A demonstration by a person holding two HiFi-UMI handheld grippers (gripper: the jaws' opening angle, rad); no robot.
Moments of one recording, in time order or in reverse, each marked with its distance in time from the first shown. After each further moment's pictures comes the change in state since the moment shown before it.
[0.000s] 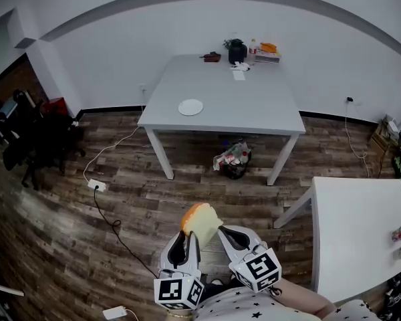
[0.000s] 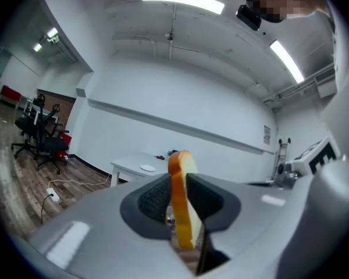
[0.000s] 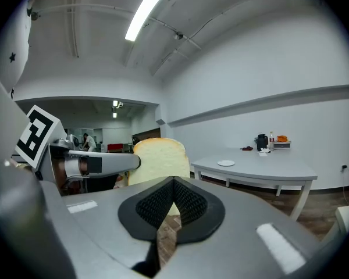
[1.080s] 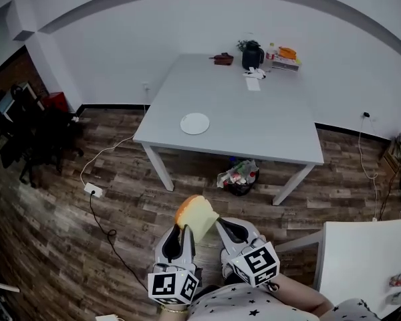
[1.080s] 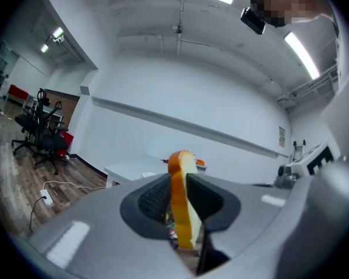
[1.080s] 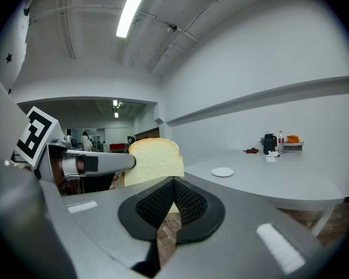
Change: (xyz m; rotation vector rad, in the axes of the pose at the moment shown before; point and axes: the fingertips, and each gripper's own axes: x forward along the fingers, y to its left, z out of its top) left arm 0.197 0.049 0.027 -0.031 -0.024 0.073; right arm 0.150 -0.148 0.040 -0.009 0.002 0.048
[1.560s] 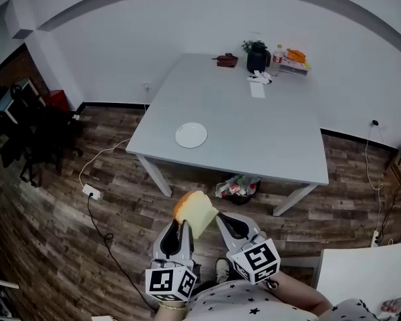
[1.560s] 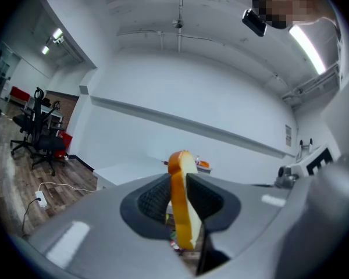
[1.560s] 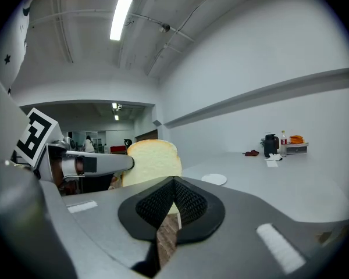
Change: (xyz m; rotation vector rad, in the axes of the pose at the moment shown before) left arm 0.113 -0.012 0.012 -0.002 -0.007 0.030; right arm 0.055 -0.102 0.025 0.006 -0.017 0.025
